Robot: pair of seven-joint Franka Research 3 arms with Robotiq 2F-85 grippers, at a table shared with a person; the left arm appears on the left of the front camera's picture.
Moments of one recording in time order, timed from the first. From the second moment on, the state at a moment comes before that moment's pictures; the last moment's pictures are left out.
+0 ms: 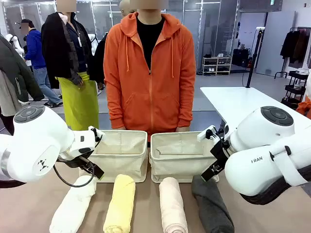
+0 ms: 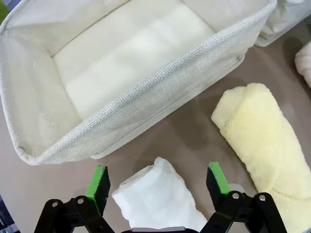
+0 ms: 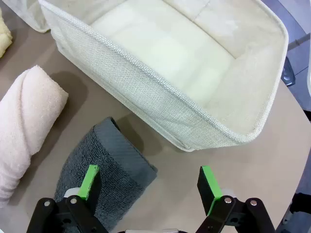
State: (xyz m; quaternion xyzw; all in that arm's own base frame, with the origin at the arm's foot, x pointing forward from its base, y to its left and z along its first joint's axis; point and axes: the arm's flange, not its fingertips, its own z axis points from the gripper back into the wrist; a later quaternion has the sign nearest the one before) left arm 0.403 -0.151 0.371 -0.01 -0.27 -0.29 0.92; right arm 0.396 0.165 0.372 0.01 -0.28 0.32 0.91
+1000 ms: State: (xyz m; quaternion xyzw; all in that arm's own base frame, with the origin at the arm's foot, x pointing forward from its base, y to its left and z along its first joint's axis) left arm 0.403 -0.151 0.371 -0.01 -0.27 -0.29 0.92; right arm 0.396 0.165 0.372 0.01 -0.28 0.32 0.91
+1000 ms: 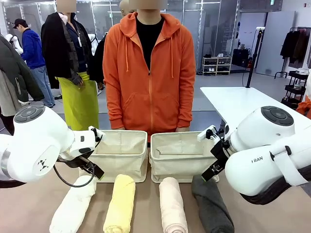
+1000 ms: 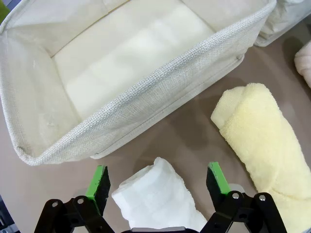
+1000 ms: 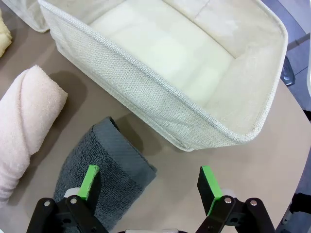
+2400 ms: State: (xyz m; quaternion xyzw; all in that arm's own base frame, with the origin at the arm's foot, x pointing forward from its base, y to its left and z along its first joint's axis) left arm 0.382 -0.046 0.450 -0.45 -0.21 -0.20 0.84; right arm 0.391 0.075 0.459 0.39 -0.16 0.22 0.88
